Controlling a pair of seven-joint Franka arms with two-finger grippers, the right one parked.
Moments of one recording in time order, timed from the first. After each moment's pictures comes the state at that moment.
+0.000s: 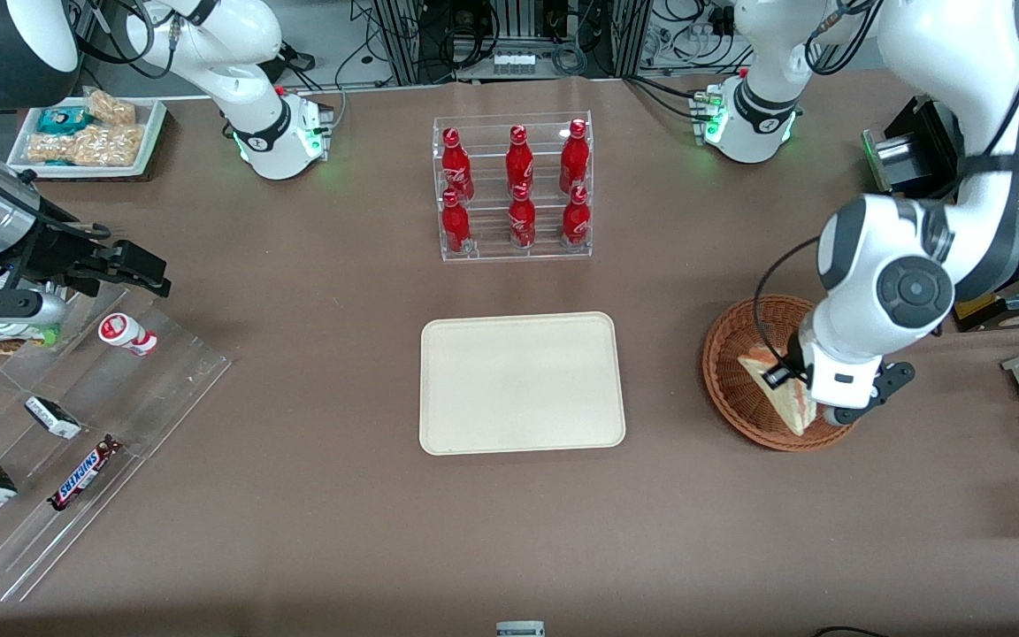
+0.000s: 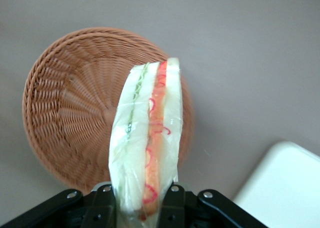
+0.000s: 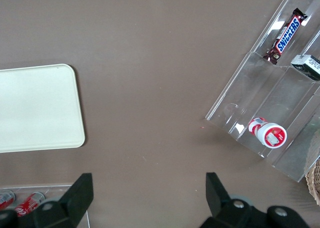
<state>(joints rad) -0.14 0.29 -0.13 -1.71 0.08 1.92 -0.80</state>
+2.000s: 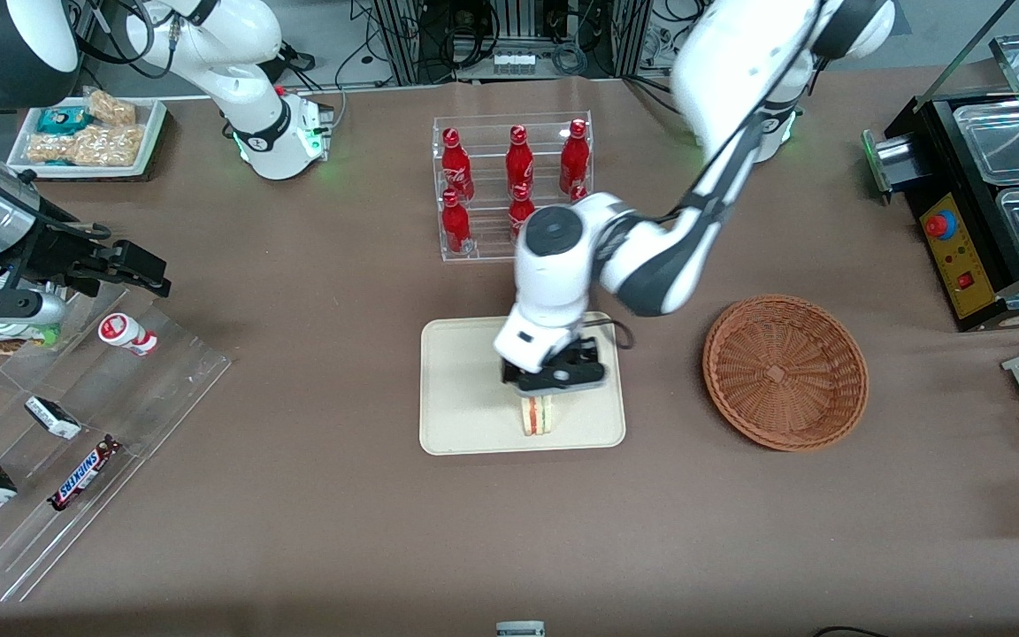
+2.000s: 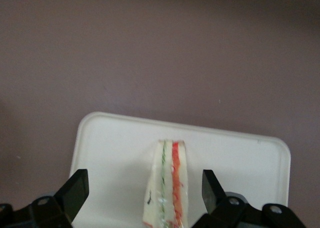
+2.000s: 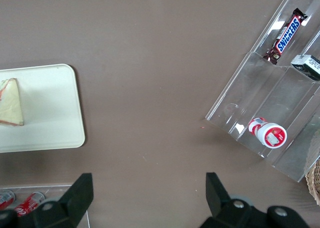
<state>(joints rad) -0.54 0.55 -0.11 -1.46 0.29 2.24 -1.02</state>
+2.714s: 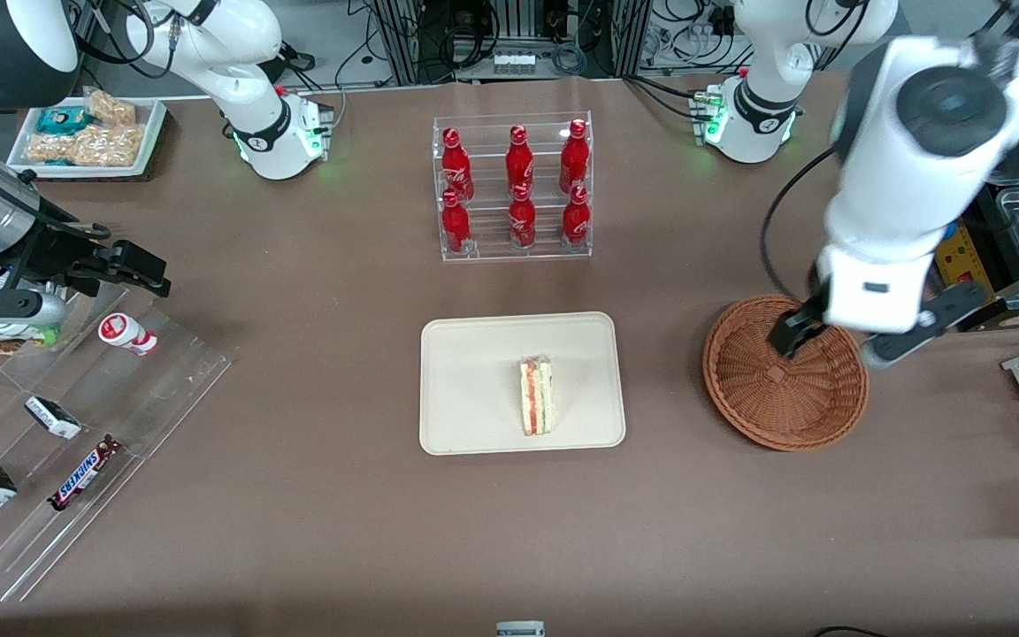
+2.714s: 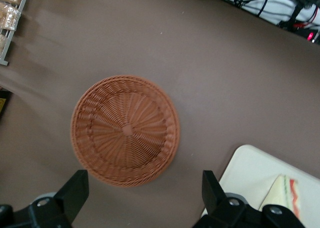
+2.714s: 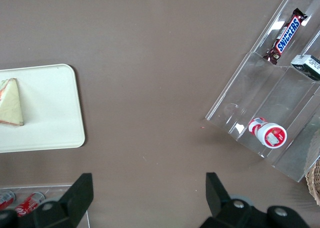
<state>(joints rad) -0.17 0.09 -0.11 -1.60 0.16 1.75 -0.78</state>
